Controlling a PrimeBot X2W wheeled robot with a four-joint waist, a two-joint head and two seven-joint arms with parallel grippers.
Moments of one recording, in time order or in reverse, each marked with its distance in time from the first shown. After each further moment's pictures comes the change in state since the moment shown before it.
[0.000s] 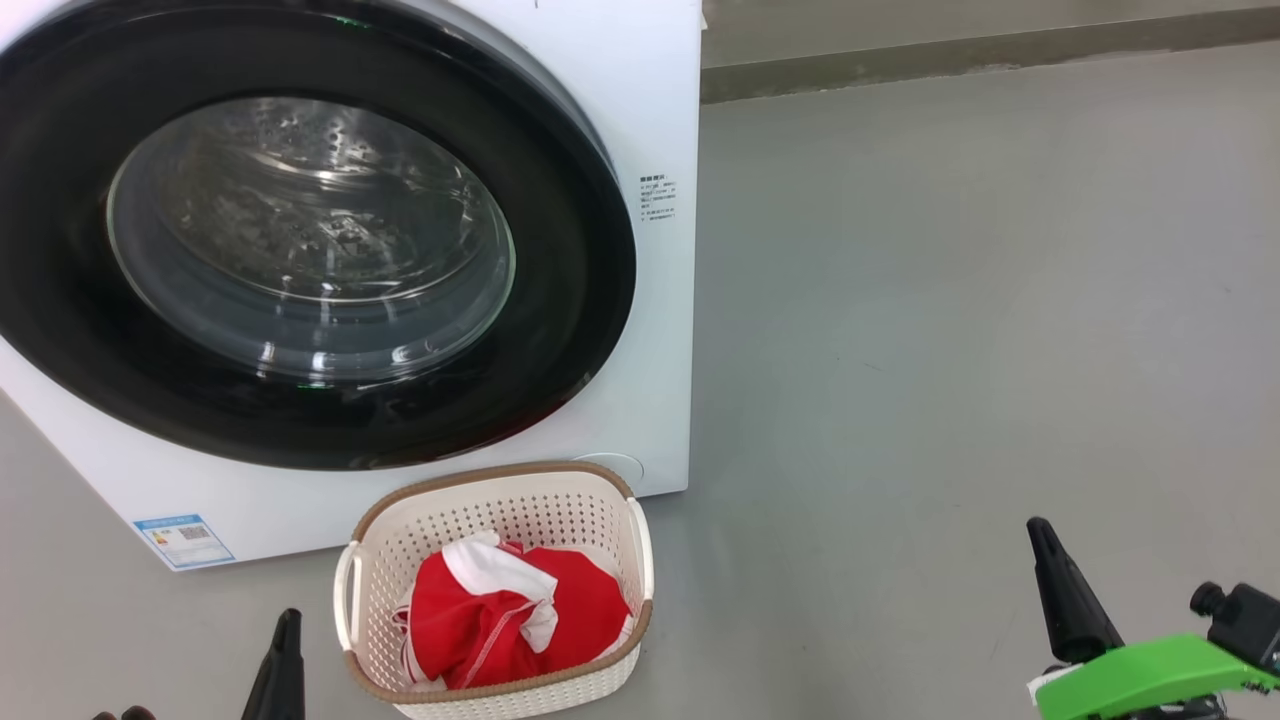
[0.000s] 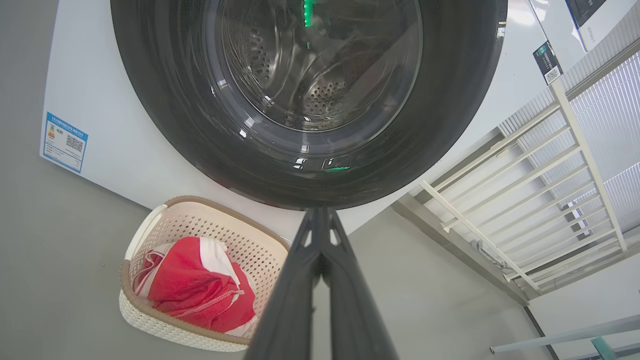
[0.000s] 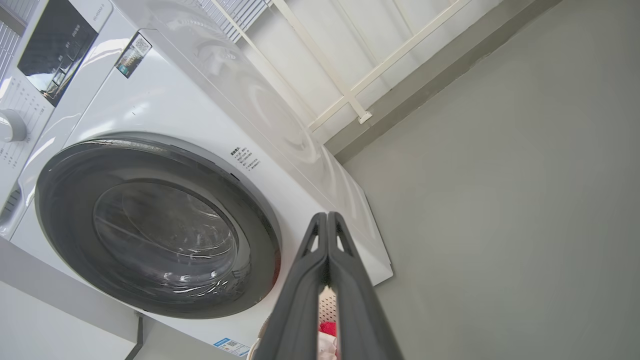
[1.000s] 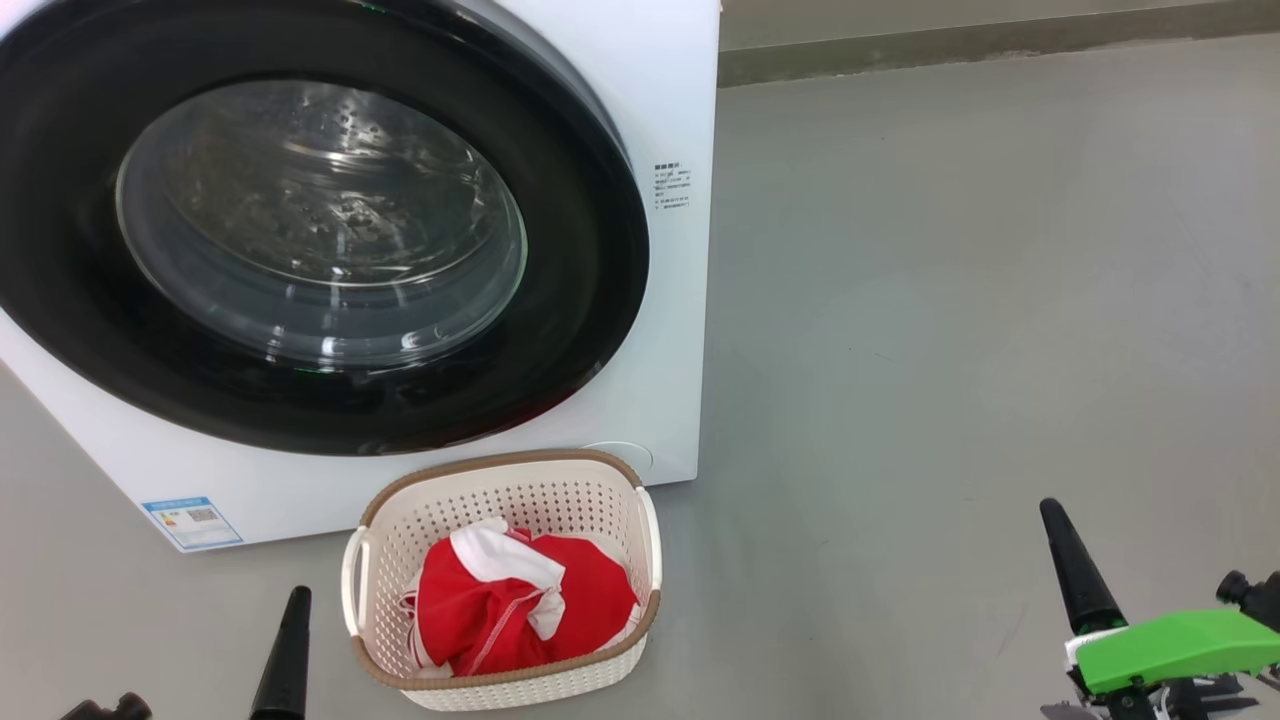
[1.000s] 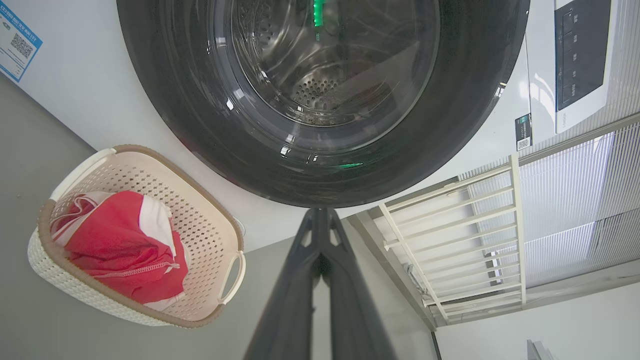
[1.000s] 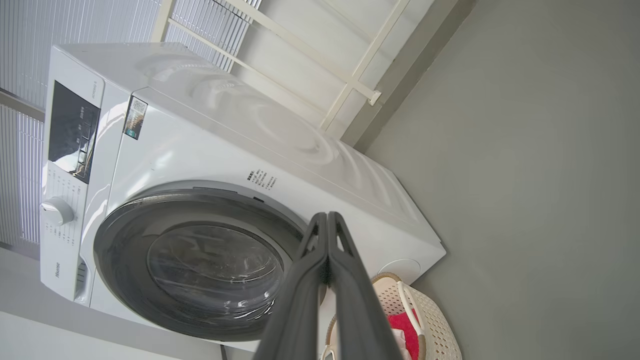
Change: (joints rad) left arm -0.045 0.001 -0.005 0.013 -0.346 0.000 0.088; right arm -0.048 0.006 -0.039 0.022 0.318 0.000 0.088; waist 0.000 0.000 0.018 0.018
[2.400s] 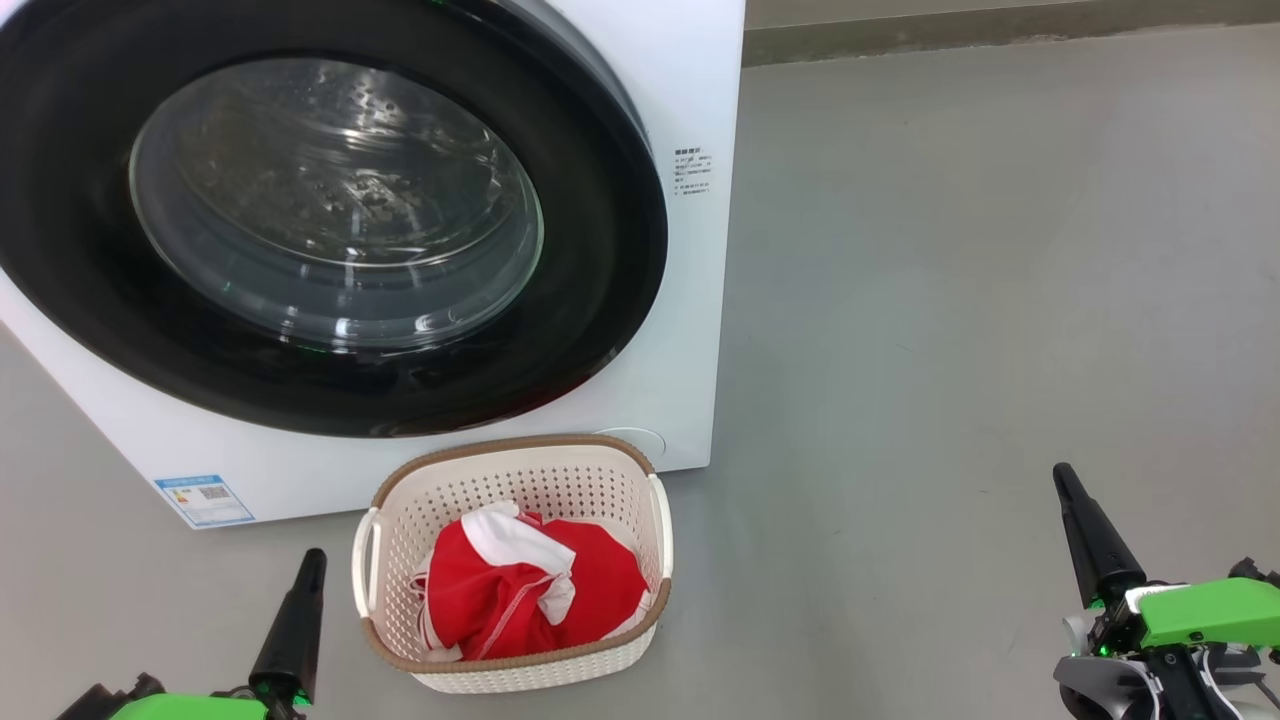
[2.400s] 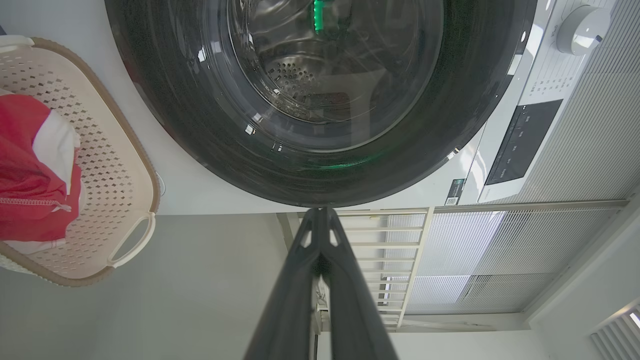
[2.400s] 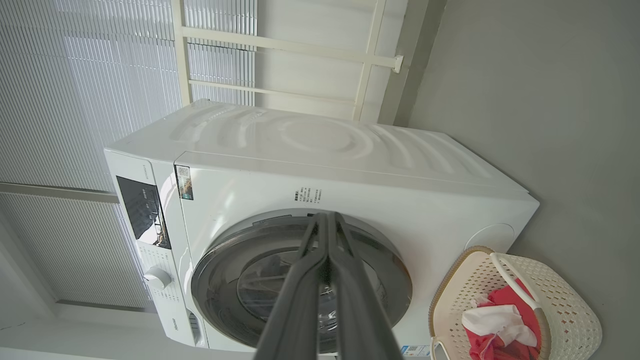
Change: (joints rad) left arm -0.060 0.002 -0.007 0.016 -0.440 0.000 0.107; right arm -0.060 0.007 -0.053 0.027 0.413 0.000 0.114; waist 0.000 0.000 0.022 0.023
